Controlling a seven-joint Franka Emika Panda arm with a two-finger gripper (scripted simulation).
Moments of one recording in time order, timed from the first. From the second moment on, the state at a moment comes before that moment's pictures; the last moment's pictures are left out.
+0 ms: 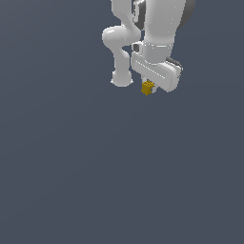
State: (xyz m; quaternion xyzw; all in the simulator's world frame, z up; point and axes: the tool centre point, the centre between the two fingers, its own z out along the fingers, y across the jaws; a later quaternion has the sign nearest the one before) arm -0.108 0.107 0.312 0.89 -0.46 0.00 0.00
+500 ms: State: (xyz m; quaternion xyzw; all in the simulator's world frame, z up) arm -0.125 0.111 0.367 0.89 -0.46 0.00 0.00
